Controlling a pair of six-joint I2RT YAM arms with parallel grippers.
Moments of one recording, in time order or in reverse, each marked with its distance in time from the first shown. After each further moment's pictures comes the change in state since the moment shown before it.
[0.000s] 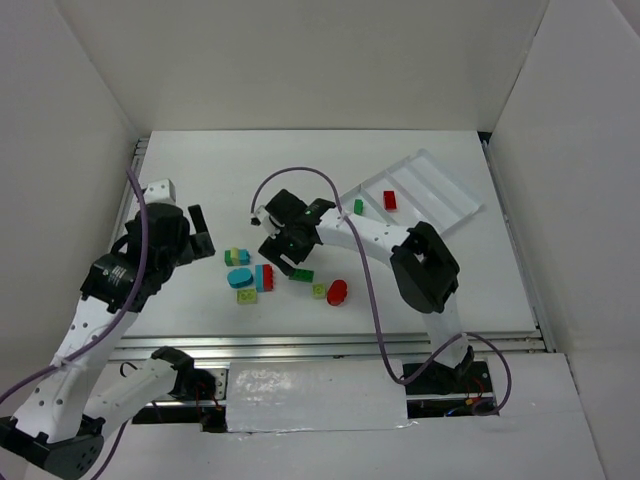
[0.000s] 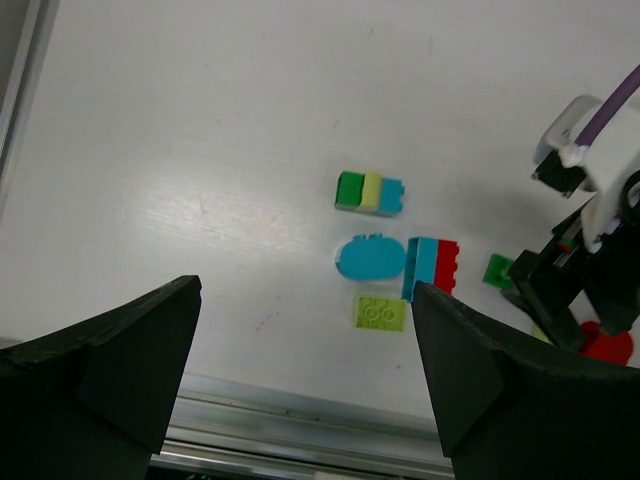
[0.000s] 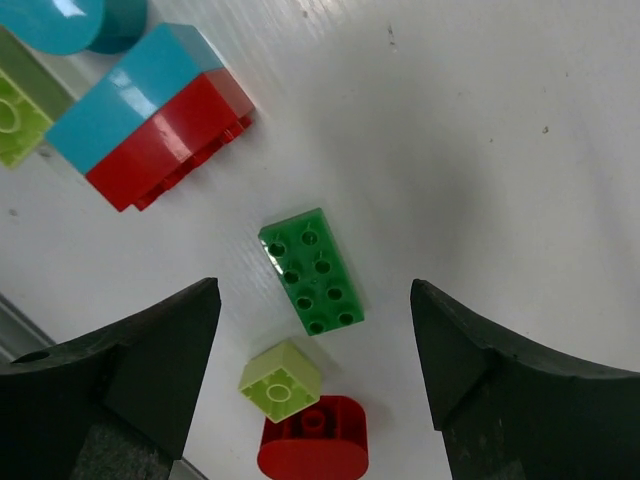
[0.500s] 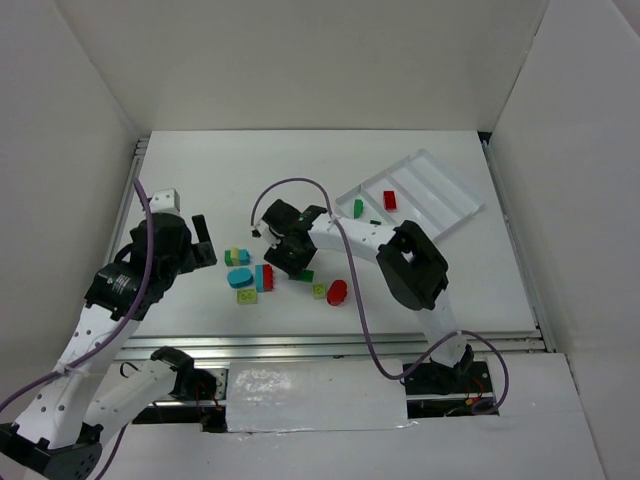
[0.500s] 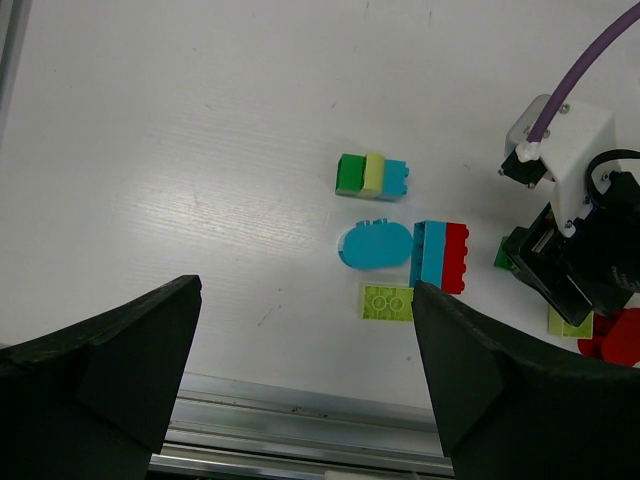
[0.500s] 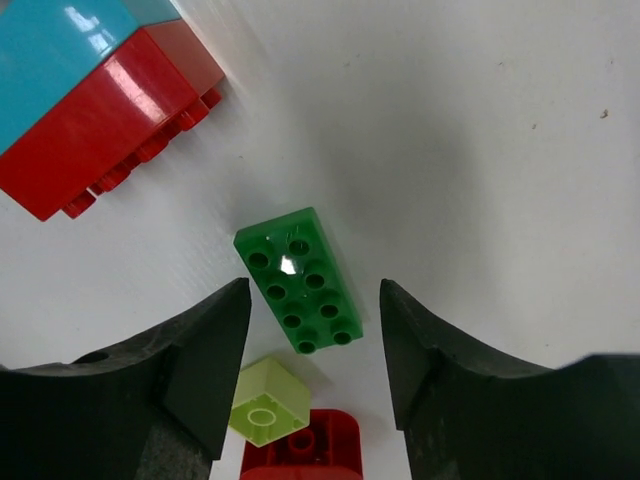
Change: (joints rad) left arm 0.000 -0.071 -0.133 0.036 0.026 0.028; right arm 0.013 0.084 0.002 -0.032 0.060 -0.047
